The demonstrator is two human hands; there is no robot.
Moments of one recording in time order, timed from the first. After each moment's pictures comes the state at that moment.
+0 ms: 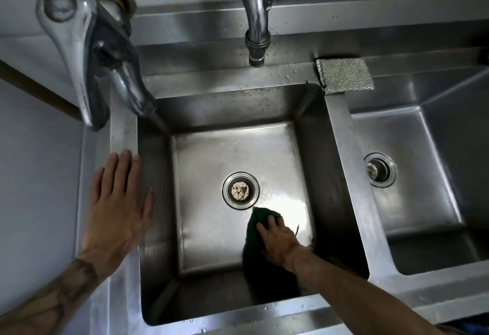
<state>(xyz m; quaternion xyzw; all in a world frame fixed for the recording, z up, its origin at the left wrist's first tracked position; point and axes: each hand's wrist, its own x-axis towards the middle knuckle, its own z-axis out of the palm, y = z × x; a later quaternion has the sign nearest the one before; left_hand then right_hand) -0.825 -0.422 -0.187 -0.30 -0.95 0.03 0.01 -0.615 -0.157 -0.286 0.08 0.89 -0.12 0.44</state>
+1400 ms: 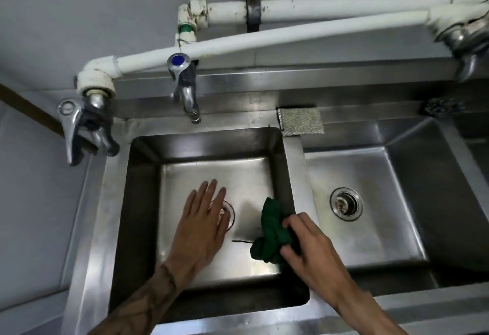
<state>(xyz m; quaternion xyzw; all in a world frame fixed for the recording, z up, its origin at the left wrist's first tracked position) -0.720 -0.250 -0.166 -0.37 -0.92 -0.09 -0.05 -0.561 -0.035 -0.087 0.16 0.91 -0.39 0.06</state>
